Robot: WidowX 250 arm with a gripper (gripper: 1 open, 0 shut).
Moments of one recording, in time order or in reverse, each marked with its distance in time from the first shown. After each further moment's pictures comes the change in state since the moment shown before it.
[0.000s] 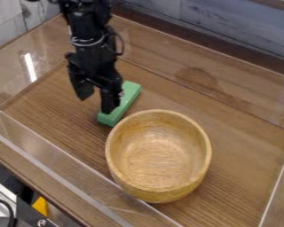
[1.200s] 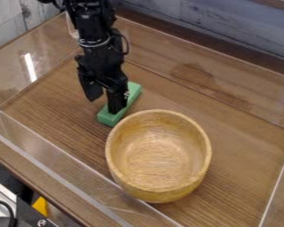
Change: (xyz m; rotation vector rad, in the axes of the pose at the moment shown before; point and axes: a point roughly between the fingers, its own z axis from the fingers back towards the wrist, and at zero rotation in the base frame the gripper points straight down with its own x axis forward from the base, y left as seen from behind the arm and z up) arm 0.018 -0.011 -0.013 -0.067 0.022 -0.106
